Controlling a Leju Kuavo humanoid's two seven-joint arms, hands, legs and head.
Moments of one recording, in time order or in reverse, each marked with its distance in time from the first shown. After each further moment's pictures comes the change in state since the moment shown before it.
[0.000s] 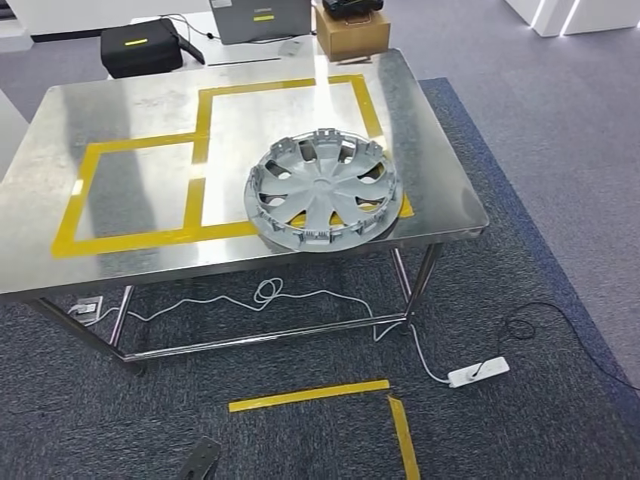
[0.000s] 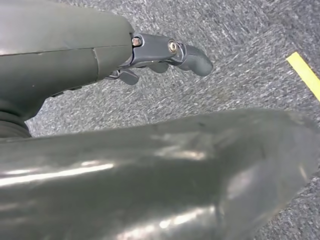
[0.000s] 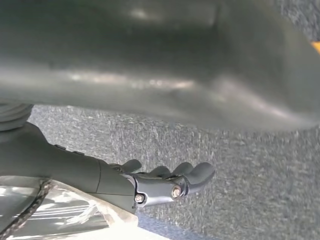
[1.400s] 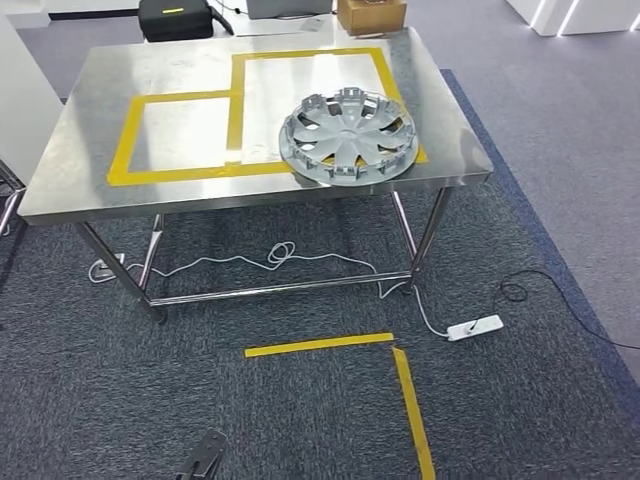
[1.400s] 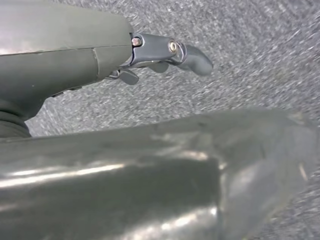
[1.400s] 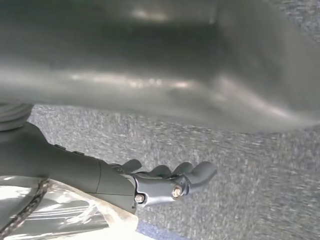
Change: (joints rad) left arm -0.023 -0.009 0.001 0.000 -0.010 -0.001 0.011; right arm -0.002 -0.011 0.000 0.001 0.000 0.012 -0.003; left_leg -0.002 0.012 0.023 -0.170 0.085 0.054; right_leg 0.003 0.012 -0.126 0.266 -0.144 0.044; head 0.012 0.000
